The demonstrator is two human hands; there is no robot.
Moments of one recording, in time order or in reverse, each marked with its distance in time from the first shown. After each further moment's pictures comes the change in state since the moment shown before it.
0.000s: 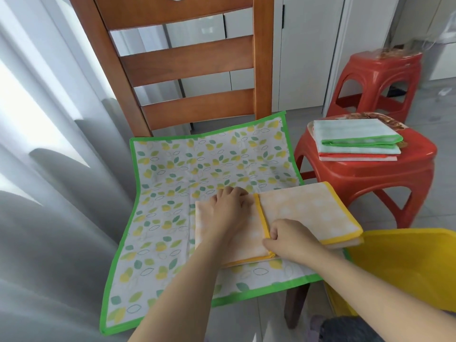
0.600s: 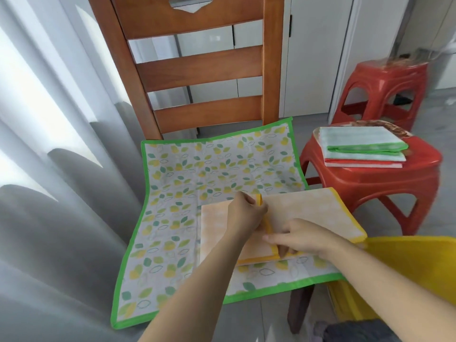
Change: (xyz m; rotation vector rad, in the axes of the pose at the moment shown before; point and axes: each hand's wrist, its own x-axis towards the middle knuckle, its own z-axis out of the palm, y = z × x) left_hand -0.025 0.044 -0.026 -0.567 -0.063 -0.362; right_hand -0.009 -0.004 -0.026 0.261 -0.260 0.108
